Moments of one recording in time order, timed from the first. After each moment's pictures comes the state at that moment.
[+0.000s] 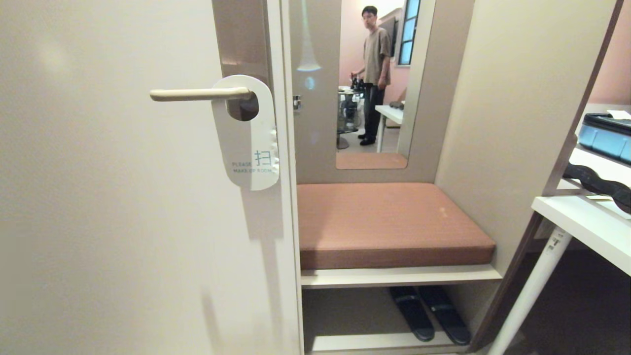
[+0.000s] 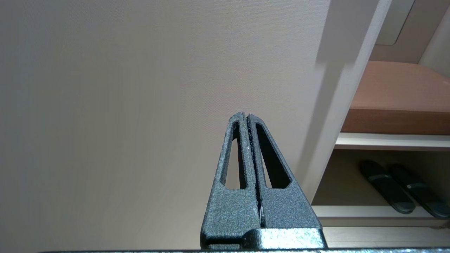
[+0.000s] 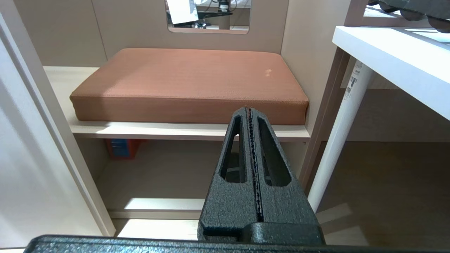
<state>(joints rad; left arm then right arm) 0.00 0.00 0.00 0.00 0.02 -0.08 0.00 0.00 0.00 0.00 -0.01 0.01</state>
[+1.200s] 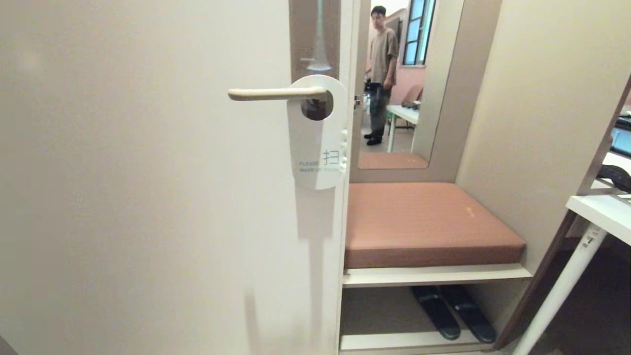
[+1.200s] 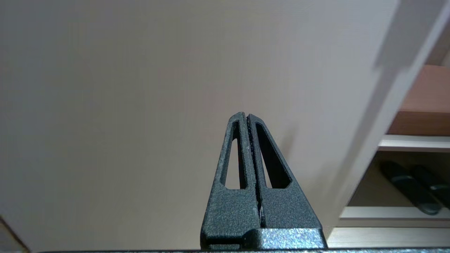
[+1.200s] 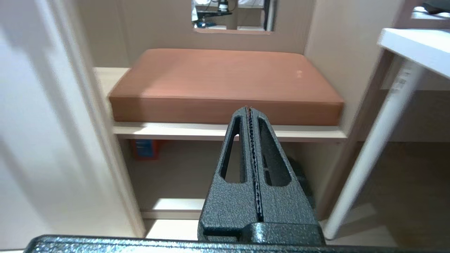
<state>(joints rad) 0.00 0.00 0.00 0.00 0.02 -0.07 0.00 0.00 0.00 0.00 -0.01 0.01</state>
